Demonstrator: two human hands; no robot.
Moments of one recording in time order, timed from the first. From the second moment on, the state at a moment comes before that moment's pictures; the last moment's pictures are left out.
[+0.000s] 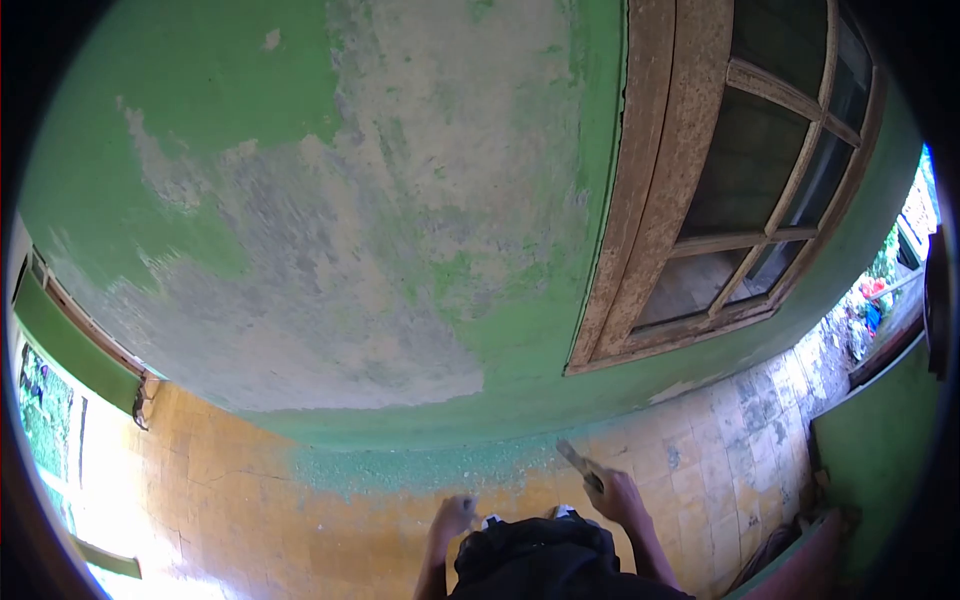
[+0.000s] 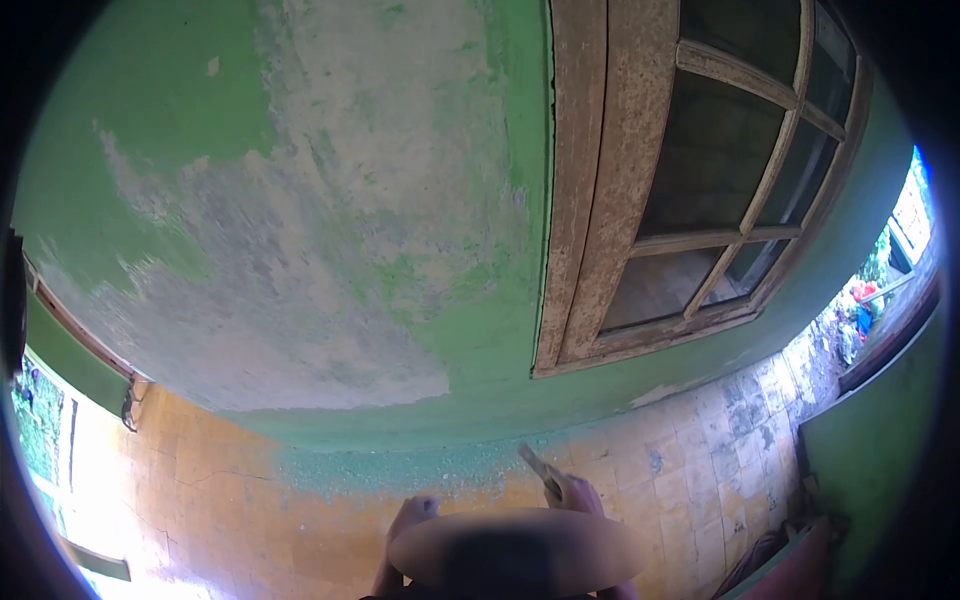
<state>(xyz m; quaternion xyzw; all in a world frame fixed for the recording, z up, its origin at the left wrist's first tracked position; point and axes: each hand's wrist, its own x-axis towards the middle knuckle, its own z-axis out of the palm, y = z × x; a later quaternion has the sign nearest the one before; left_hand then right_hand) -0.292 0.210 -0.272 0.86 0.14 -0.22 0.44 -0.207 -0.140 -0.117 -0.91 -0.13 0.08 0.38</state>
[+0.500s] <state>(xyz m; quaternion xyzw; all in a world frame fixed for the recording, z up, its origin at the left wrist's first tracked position) -0.109 0.183 -0.061 0.72 0.04 -0.09 0.68 -0.183 -0.042 -0.035 -0.93 -0.25 -0.02 0.25</state>
